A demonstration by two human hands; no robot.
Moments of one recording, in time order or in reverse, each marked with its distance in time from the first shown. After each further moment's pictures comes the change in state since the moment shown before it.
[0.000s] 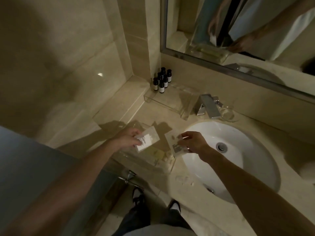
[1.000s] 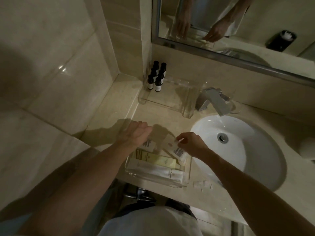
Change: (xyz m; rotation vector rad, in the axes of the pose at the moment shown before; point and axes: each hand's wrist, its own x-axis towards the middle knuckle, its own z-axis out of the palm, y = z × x) left_hand 0.130 -0.007 -0.028 1.162 0.084 0.632; right_hand 0.062 -0.008 0.060 -0.478 0.108 -0.009
